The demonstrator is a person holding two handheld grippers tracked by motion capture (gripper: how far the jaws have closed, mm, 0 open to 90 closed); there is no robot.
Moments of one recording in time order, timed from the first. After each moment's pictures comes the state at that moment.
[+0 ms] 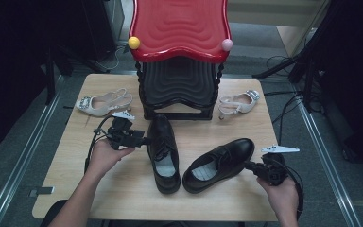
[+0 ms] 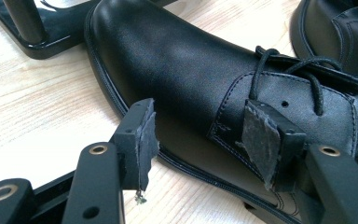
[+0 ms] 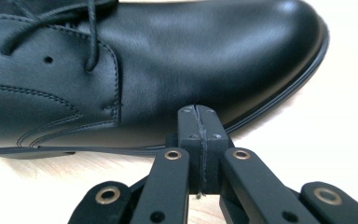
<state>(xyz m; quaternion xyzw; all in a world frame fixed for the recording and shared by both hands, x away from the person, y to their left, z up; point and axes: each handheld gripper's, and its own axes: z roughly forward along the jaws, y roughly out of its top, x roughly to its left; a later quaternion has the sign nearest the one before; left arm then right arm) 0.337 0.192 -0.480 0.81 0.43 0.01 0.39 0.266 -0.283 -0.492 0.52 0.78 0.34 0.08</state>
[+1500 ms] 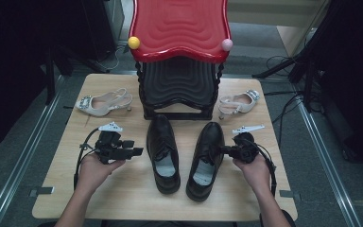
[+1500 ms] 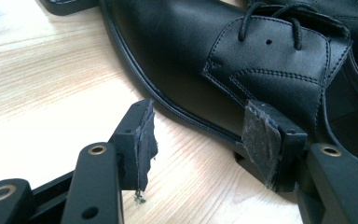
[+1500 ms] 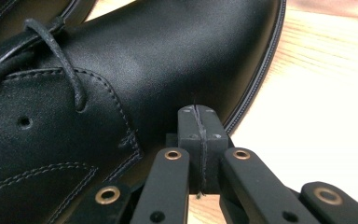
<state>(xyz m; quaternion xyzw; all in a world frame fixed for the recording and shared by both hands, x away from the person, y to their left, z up) 0.292 0.214 -0.484 0.79 0.46 0.03 0.40 0.333 -0.218 -0.503 0.47 0.82 0.33 0.05</state>
